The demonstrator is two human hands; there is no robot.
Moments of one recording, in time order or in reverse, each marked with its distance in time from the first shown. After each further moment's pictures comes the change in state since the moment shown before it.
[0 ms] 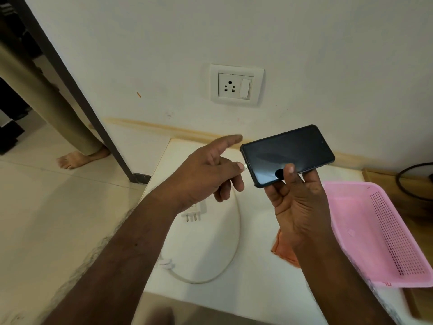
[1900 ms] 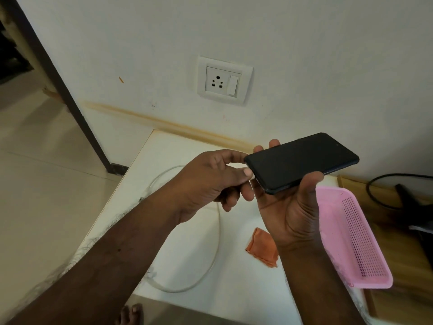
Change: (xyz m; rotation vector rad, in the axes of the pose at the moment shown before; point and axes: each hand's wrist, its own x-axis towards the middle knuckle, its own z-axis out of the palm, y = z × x) left_hand 0.004 0.003 0.040 -0.268 -0.077 -0.063; right_hand 0.002 -0.021 -0.002 0.221 -0.223 -0.011
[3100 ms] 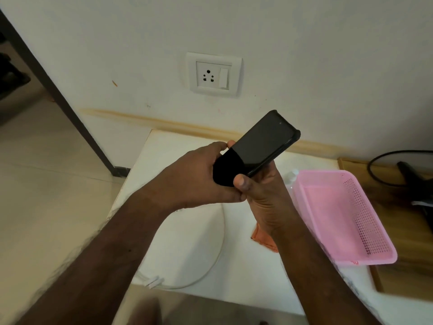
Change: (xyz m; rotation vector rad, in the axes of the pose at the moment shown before) left_hand -0.006 -0.002 -0.014 0.858 0.133 0.060; right_hand -0.005 0.019 0.005 -0.541 -0.067 0.137
